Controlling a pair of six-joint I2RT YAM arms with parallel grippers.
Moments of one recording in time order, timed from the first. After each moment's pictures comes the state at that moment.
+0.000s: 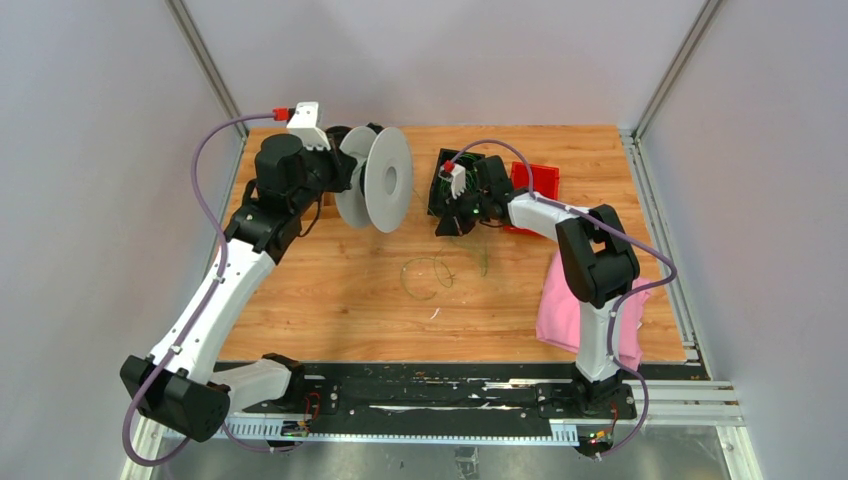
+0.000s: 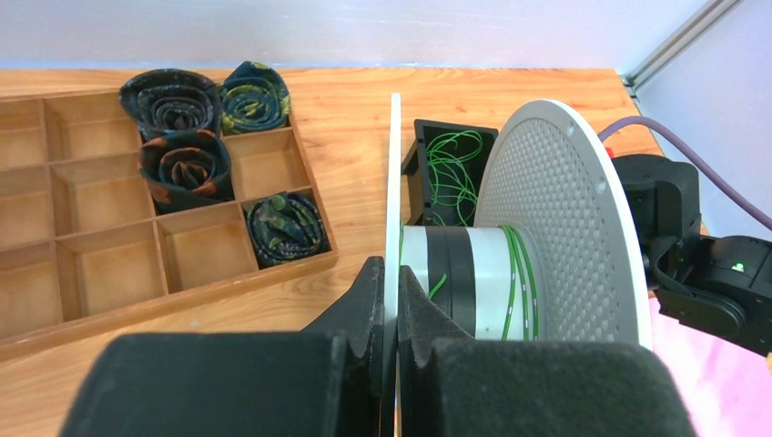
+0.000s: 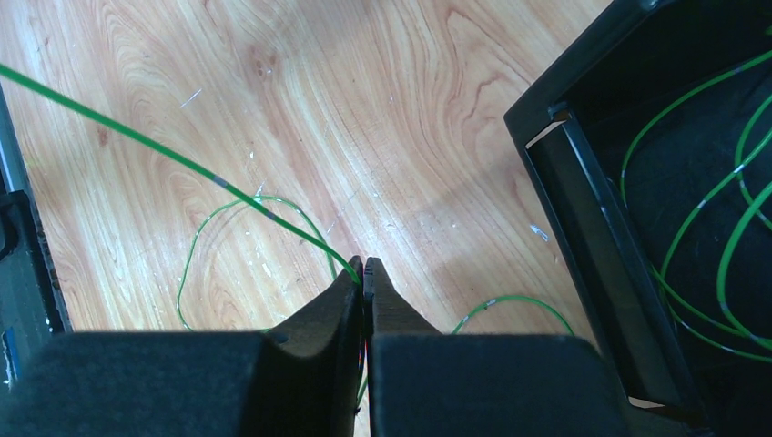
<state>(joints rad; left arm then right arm) -0.34 1.15 1.22 -0.27 0.00 -0.28 0.44 2.00 1.33 -0.14 -0.73 -0.10</state>
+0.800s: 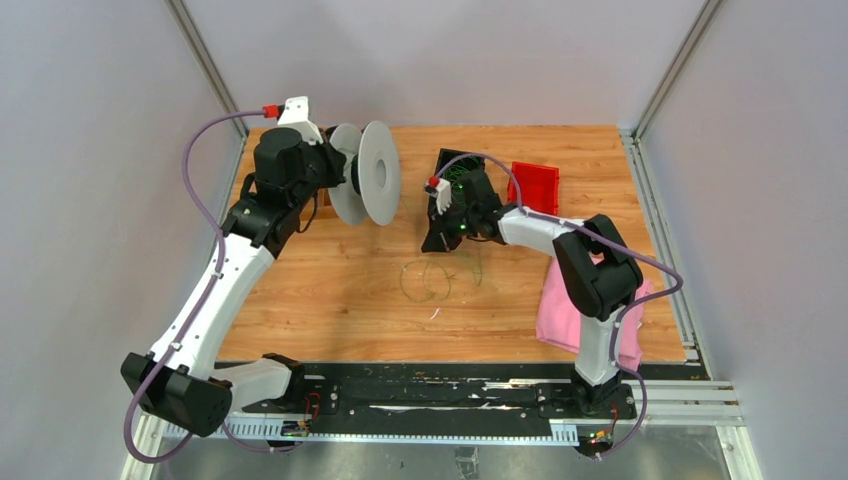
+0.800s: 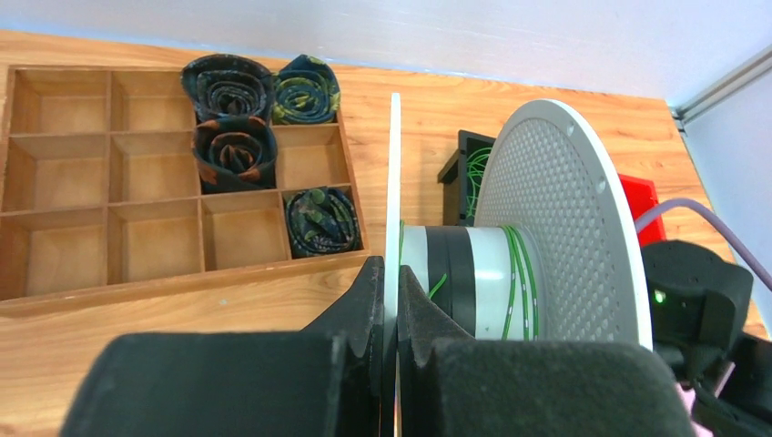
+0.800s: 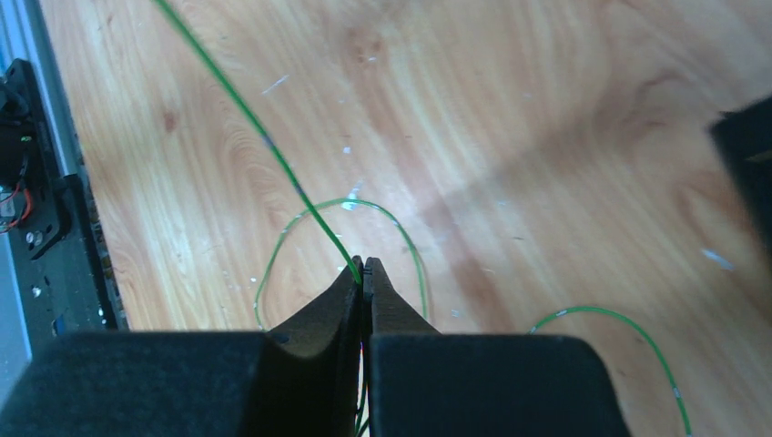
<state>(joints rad) -0.33 1.17 1.28 -0.35 -0.12 -0.33 0.54 1.93 1.23 -0.05 -0.71 -0.02</state>
